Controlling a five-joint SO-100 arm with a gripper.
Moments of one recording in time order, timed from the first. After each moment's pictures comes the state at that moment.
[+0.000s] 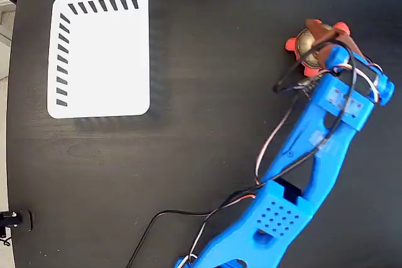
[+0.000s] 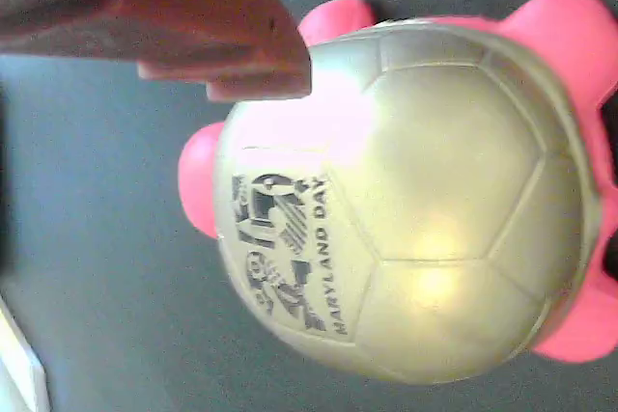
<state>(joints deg) 37.3 30.1 15.4 86.7 -71.5</state>
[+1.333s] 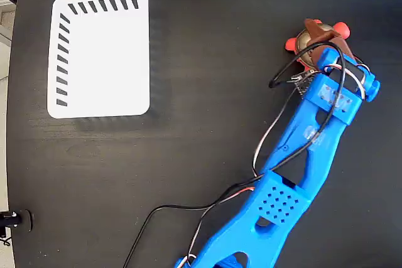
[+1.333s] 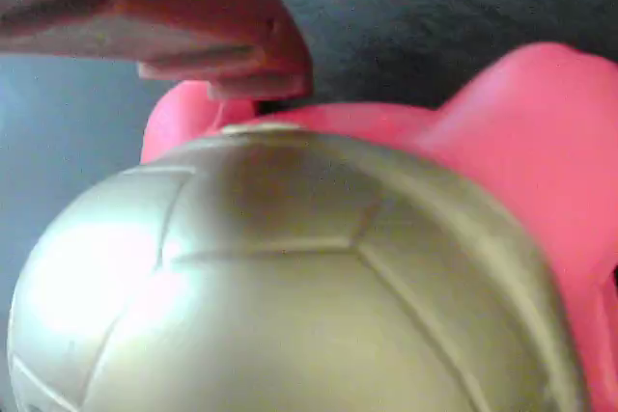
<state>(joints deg) 35.8 19.4 10.6 80.5 -64.2</state>
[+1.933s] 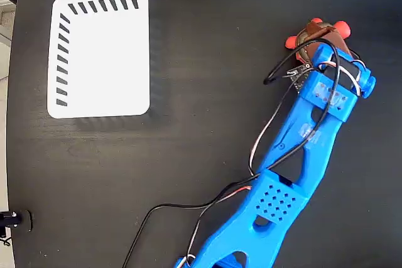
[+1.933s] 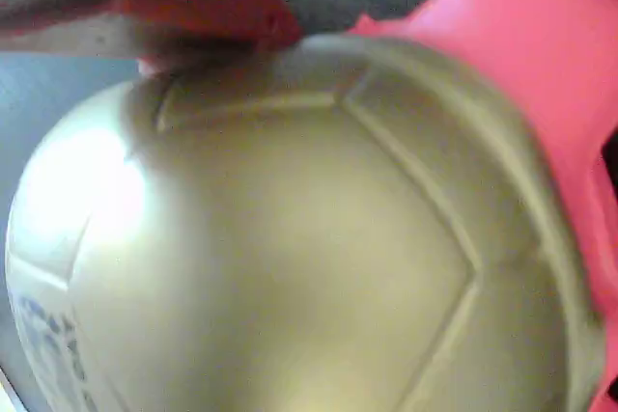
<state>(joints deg) 34.9 19.0 9.2 79.8 -63.0</state>
